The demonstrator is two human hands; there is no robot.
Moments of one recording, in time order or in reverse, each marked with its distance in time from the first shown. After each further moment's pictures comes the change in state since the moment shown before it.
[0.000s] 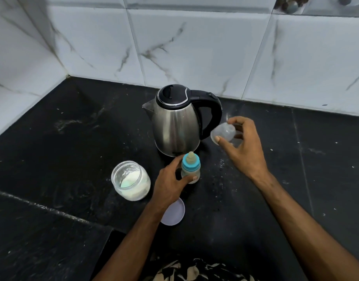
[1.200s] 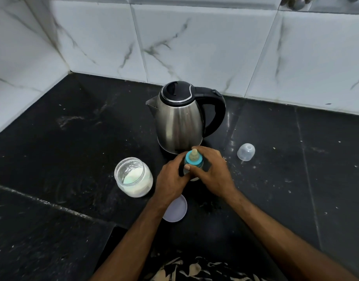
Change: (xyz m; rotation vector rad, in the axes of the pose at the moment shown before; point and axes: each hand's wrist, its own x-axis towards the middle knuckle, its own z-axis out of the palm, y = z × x) left_hand -0.003 0.007 -0.003 0.024 0.023 0.019; right_hand -0.053 0.013 0.073 0.052 -0.214 -0.027
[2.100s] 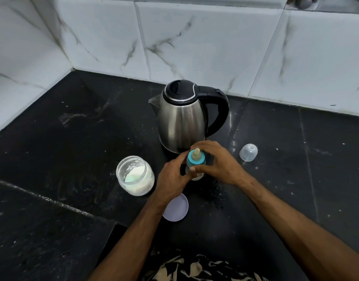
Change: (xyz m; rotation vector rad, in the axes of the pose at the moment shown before) left_hand 0.004 -0.004 -0.002 -0.002 -0.029 0.023; right_hand 0.032 0.007 -0.028 -0.089 -0.359 -0.076
